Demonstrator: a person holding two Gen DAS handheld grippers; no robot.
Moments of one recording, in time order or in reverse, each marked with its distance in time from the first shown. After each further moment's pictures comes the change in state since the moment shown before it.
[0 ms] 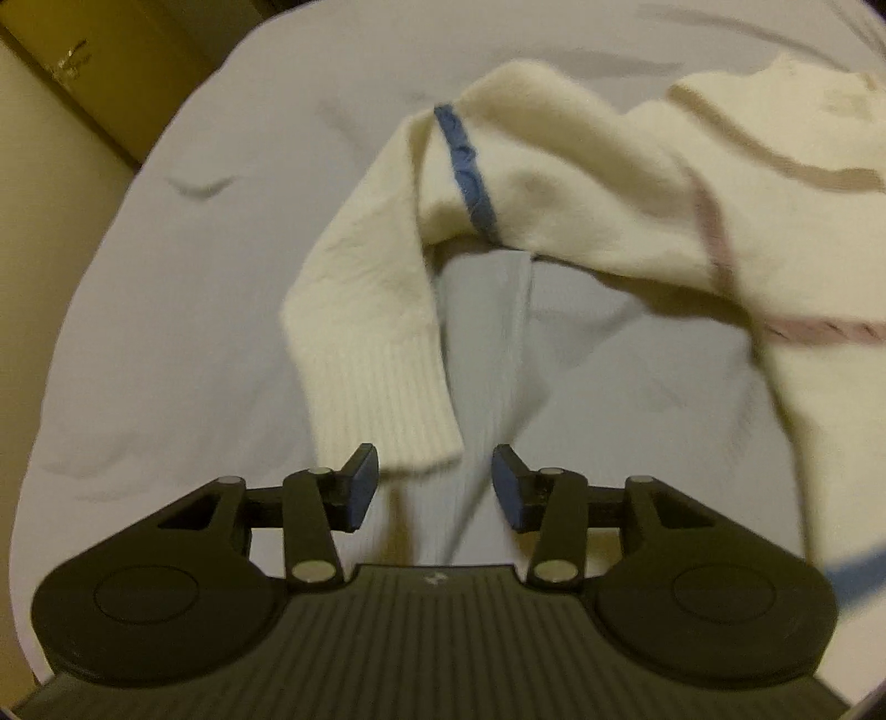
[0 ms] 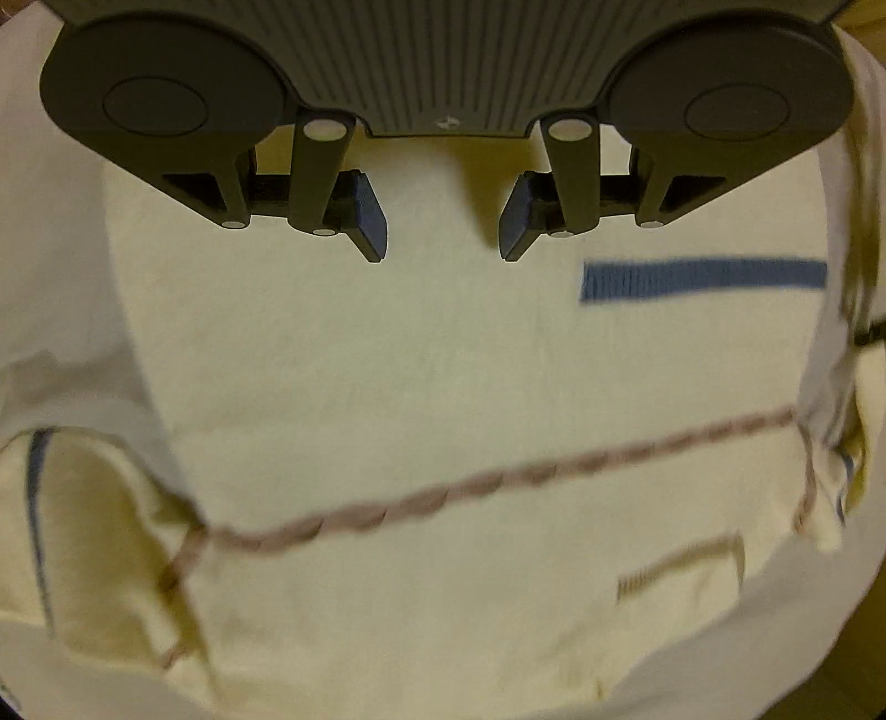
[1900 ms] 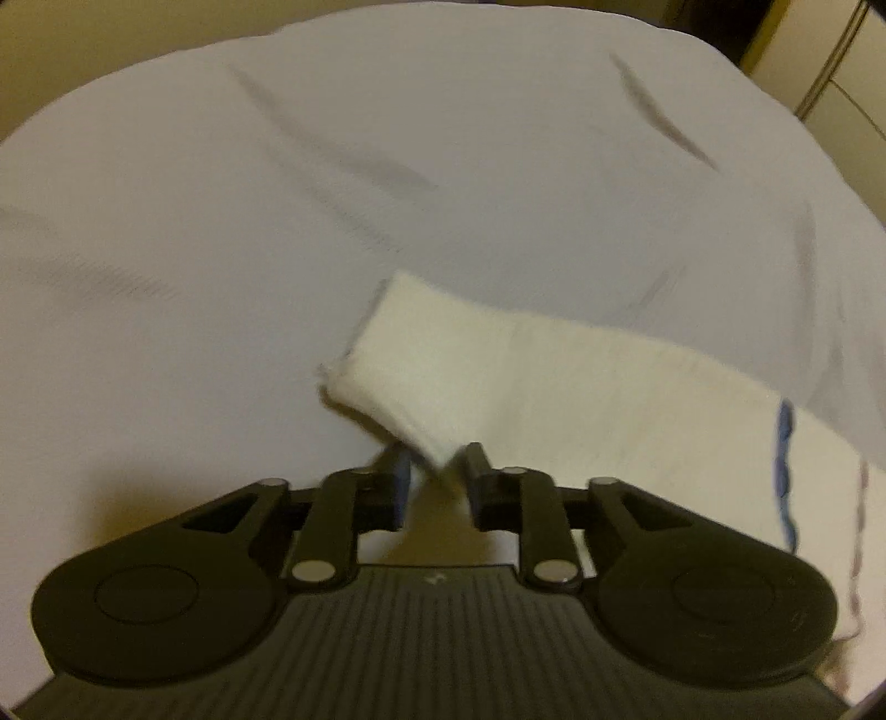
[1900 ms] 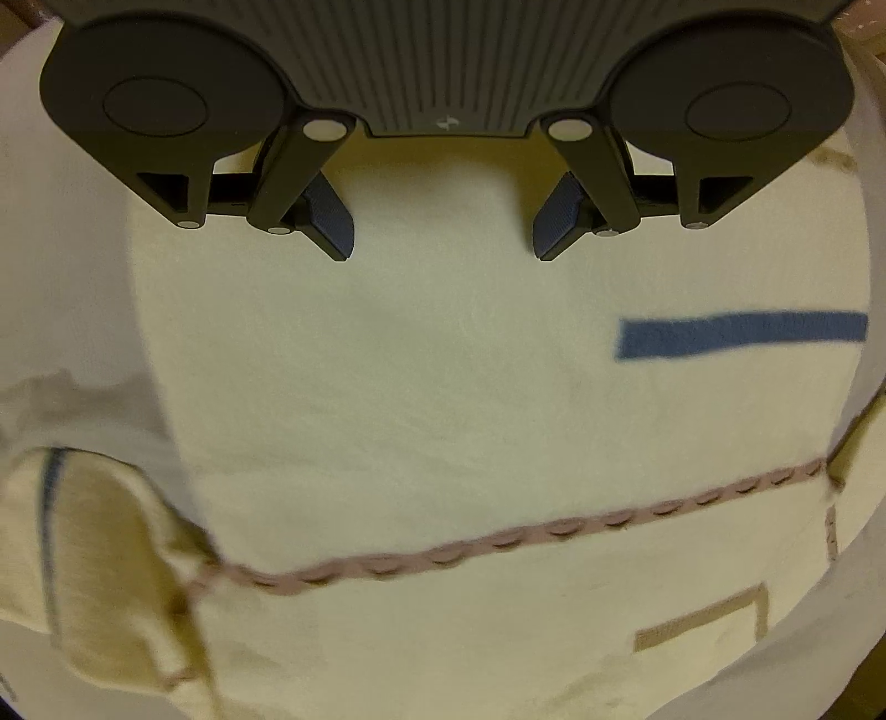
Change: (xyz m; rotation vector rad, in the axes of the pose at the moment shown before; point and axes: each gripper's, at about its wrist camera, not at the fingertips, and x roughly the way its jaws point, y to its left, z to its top) left arm 0.008 0.176 -0.192 -1.012 0.076 -0.005; right arm -0.022 -0.015 -0.032 -0.036 0.020 -0.088
